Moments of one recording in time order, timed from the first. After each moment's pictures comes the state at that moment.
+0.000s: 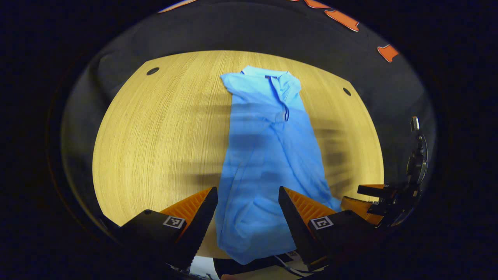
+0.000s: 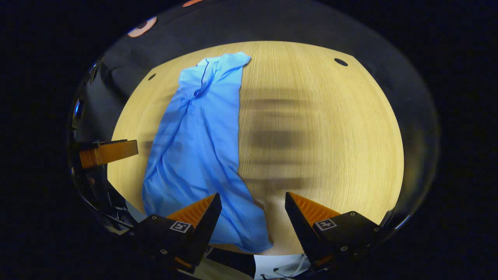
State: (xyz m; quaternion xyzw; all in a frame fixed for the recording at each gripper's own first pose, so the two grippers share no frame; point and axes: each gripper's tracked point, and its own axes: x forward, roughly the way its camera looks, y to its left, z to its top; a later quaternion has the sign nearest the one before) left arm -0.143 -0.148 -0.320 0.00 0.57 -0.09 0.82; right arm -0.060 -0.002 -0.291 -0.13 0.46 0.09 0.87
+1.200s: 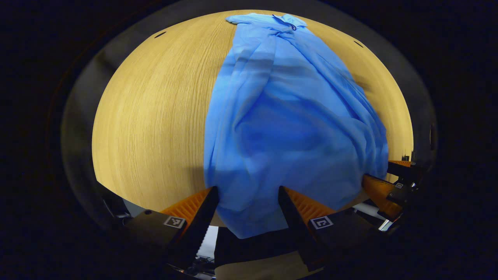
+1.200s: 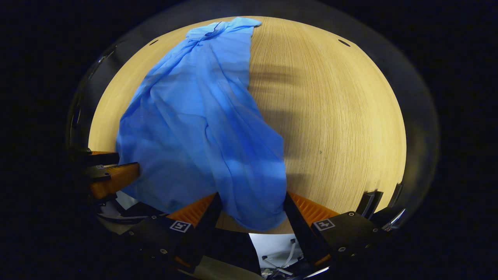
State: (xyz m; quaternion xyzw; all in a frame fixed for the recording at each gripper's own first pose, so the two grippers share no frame) left arm -0.272 -0.120 -0.417 0.05 0.66 -0.03 0.75; right arm -0.133 -0.020 -0.369 -0.18 0.50 0.06 0.84
